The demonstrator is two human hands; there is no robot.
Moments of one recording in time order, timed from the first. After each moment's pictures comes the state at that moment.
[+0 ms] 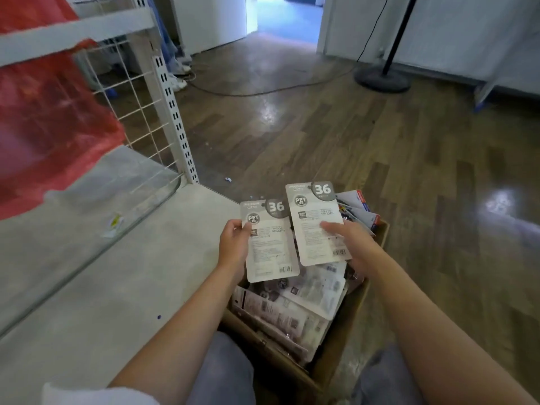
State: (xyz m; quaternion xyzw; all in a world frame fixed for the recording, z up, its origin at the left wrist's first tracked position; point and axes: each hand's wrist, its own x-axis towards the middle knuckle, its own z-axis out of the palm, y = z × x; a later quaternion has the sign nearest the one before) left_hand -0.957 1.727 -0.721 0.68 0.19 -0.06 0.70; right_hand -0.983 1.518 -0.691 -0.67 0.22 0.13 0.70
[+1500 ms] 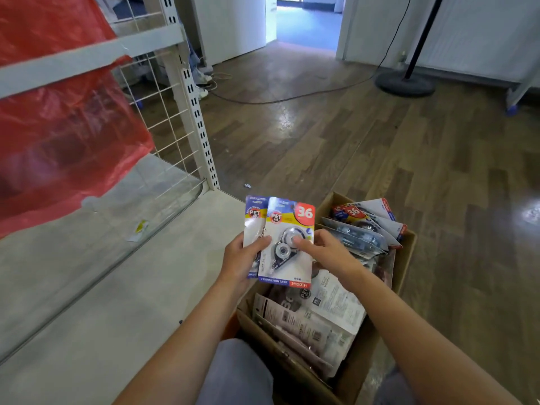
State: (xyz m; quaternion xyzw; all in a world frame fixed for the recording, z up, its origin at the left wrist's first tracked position) left_hand -0.966 1.760 -0.717 0.60 0.15 -0.09 0.78; right_hand -0.975 1.585 -0.705 -0.77 0.12 0.17 0.61
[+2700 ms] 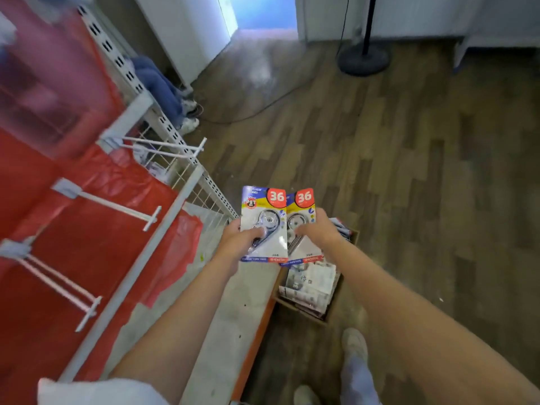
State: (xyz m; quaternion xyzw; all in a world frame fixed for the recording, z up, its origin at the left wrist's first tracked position) left_hand -1.001 1.734 -0.230 0.80 0.17 -0.21 0.54; right_hand -1.024 1.566 -0.269 -0.67 0.28 0.16 0.66
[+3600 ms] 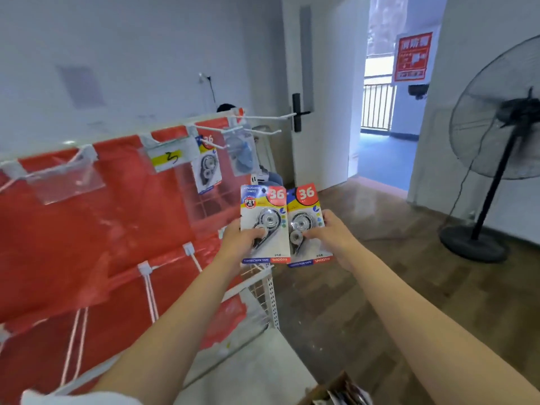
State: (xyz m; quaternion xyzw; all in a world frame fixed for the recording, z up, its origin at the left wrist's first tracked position) left_hand -0.982 1.706 0.042 0.73 0.18 0.15 0.65; right_hand -0.921 1.533 0.030 -0.75 -0.12 0.09 0.64
